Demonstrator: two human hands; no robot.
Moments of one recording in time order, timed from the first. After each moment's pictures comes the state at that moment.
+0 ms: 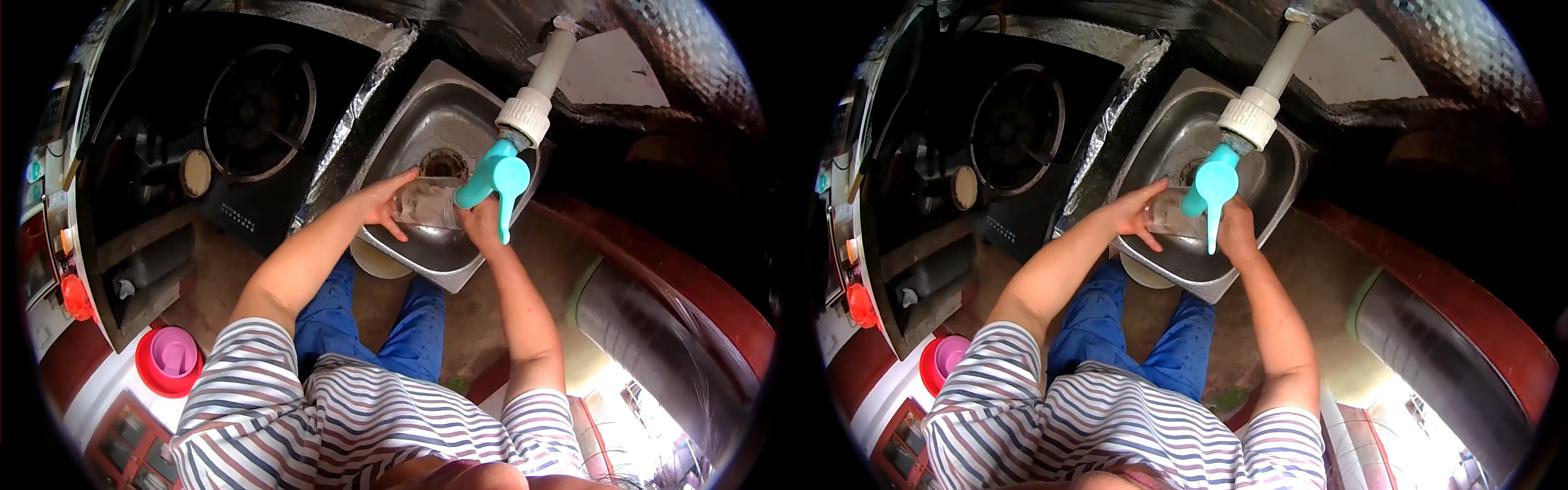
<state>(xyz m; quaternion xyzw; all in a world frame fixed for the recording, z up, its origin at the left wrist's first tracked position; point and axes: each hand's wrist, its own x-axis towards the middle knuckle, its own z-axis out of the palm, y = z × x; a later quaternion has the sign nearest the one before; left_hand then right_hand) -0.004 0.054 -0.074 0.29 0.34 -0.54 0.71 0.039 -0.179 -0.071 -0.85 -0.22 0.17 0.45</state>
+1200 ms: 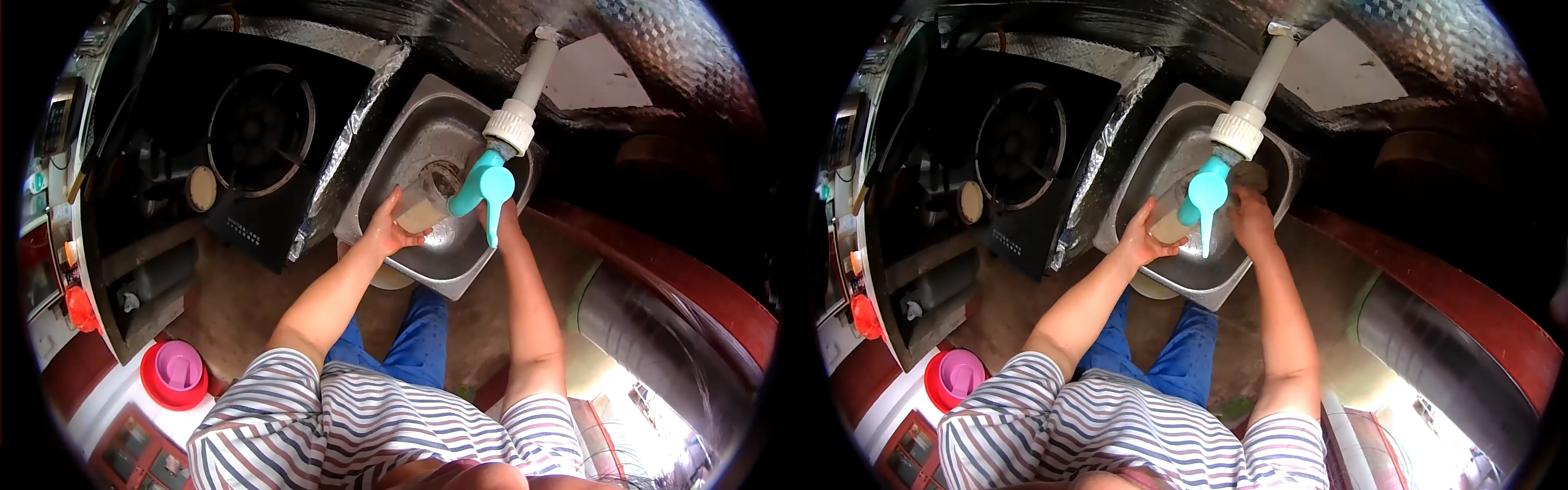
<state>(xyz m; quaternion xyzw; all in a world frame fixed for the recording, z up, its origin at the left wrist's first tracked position) -0.041 0.015 -0.088 0.18 0.45 -0.25 0.84 0.071 -0.204 -0.078 -0.91 -0.15 0.20 0.33</state>
